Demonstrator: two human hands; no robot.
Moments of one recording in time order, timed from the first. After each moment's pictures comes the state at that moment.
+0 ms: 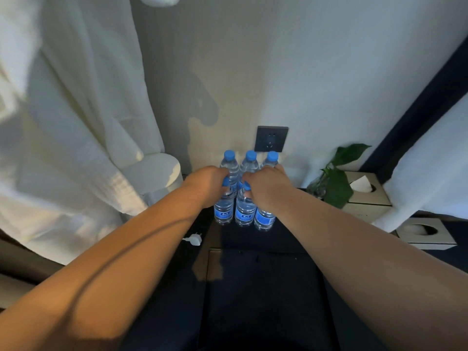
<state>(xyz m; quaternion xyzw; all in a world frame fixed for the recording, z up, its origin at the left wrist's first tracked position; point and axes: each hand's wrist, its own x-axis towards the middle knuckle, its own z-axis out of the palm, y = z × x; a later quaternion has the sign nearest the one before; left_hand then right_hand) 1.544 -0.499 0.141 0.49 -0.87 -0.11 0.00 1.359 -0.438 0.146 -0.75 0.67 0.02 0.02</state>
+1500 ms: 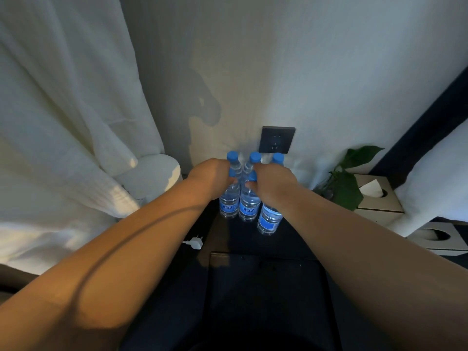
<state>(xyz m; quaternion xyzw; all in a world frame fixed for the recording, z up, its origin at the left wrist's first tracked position) 1.519 -0.517 0.163 0.54 -0.82 -0.17 -0.02 1.343 -0.479 0.114 -0.69 0.72 -0.07 0.05</state>
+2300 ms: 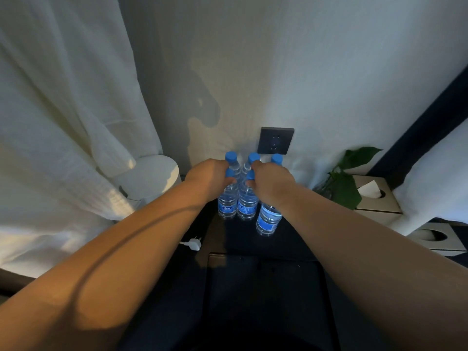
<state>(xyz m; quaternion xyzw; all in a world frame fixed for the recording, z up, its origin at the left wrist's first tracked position) 1.526 -0.520 0.154 0.54 -0.83 -0.16 0.02 1.344 -0.480 0.126 -0.70 0.71 -0.07 0.05</state>
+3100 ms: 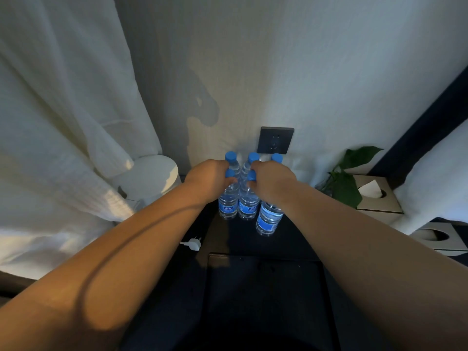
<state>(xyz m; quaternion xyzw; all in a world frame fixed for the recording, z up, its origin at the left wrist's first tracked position) 1.527 -0.522 0.140 0.52 -0.84 -0.14 0.08 1.340 -0.483 0.129 -0.69 0.72 -0.05 0.07</state>
